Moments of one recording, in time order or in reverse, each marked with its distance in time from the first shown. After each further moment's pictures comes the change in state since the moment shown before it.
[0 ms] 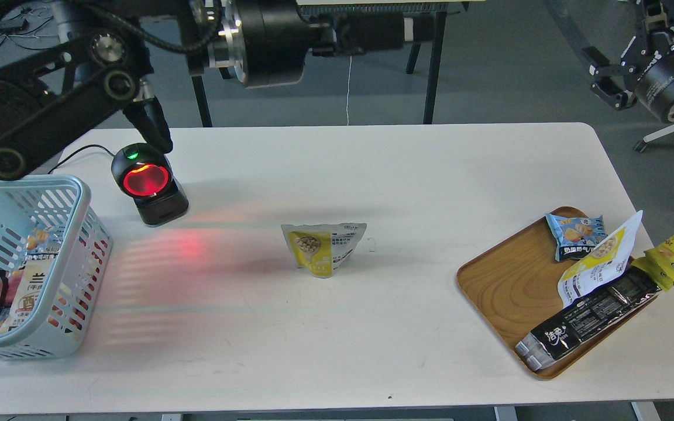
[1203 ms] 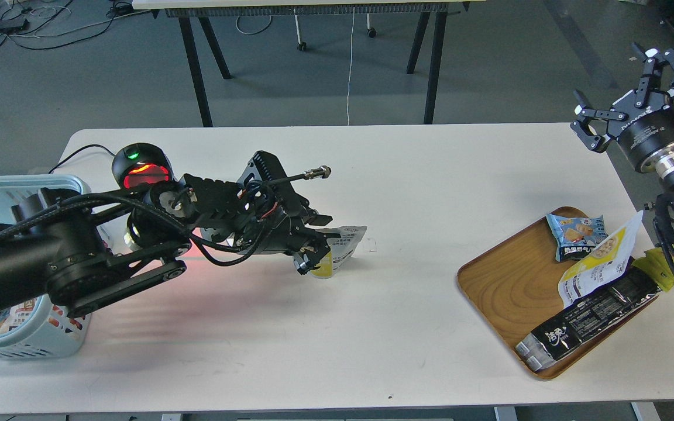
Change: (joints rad) left arm 0.301 -0.019 0.203 0.018 0.782 0.000 -0.018; right arm -0.264 0.103 0.271 -0.080 0.142 0.117 0.000
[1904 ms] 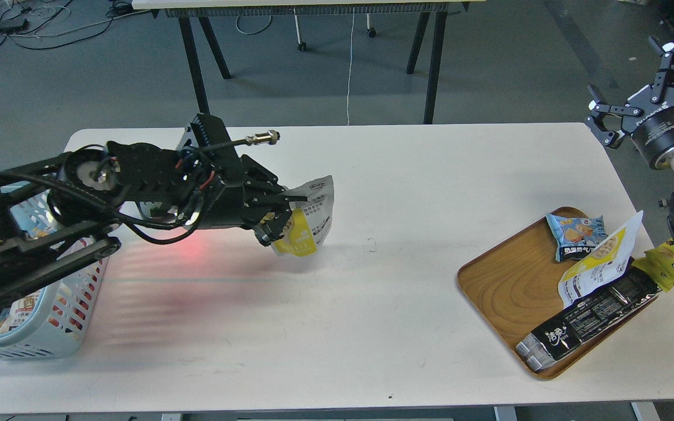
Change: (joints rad) left arm 0.001 0.271 -0.136 -0.168 0.000 0.000 -0.125; right arm 0.002 -0.034 0.012 0.000 -0.002 0.000 0.000
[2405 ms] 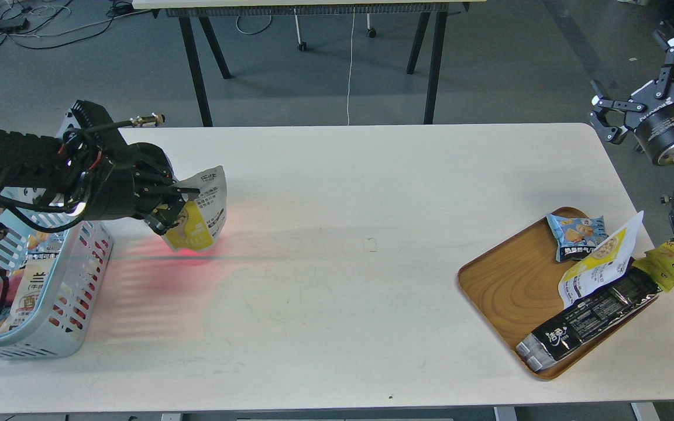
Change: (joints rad) left arm 0.039 0.248 -0.002 0.088 0.000 0.010 -0.101; right arm 0.007 -0.001 0.009 0.002 0.000 0.000 0.000
